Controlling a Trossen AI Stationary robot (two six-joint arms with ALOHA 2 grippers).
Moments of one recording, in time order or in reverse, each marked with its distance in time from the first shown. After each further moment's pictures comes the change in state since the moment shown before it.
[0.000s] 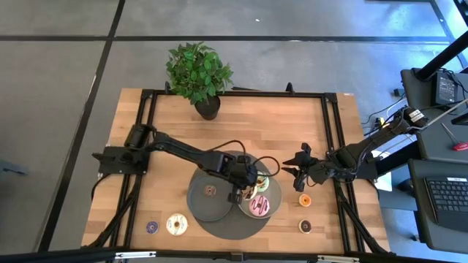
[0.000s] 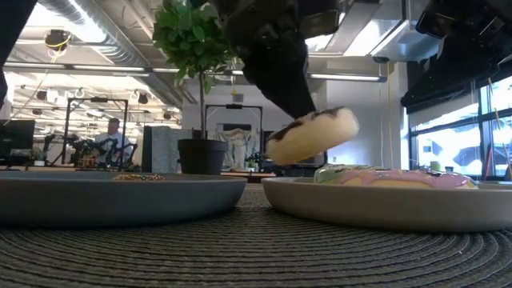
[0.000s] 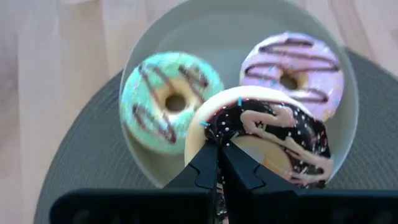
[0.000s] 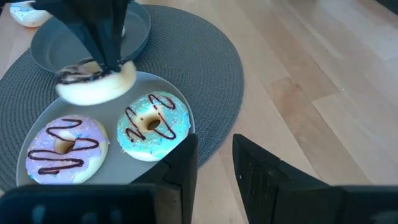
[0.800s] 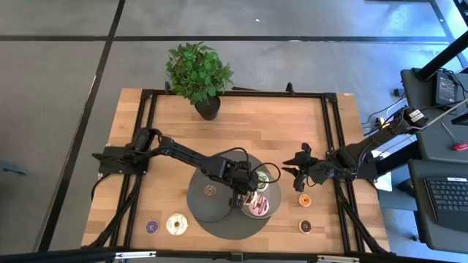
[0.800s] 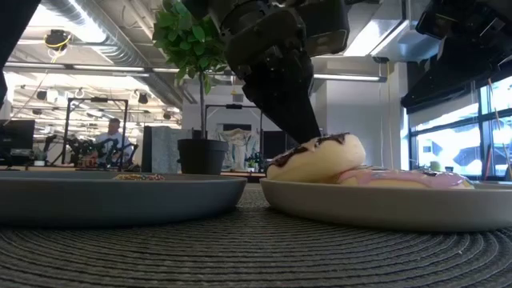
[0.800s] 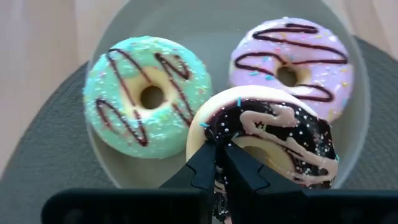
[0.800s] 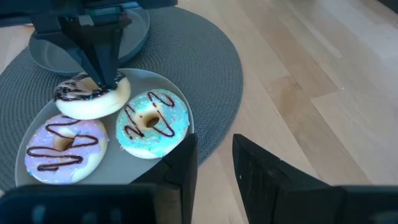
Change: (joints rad) left arm -0.026 0.059 0.003 0.025 -0.018 -0.048; right arm 0.000 0.001 0.000 -0.006 0.000 0.004
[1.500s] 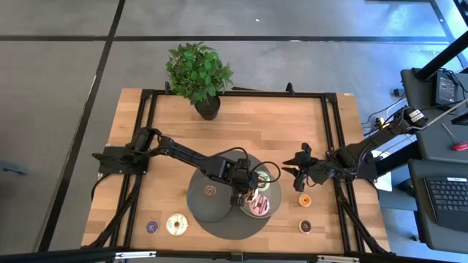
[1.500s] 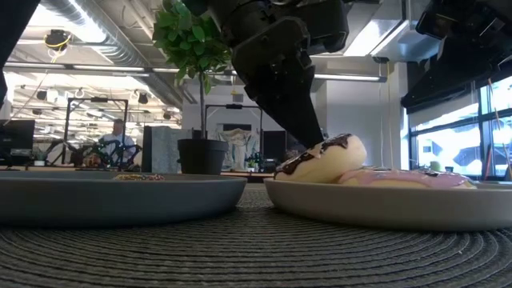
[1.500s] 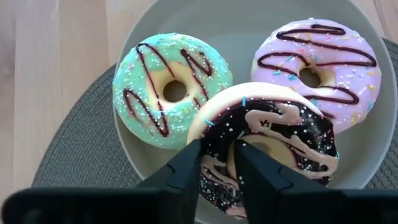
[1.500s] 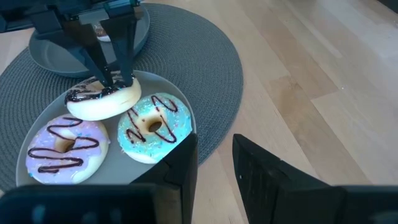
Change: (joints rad) left arm 0.000 -0.005 0.000 0.000 -0.072 0.000; right arm 0.000 0.000 0.000 0.000 0.000 0.000
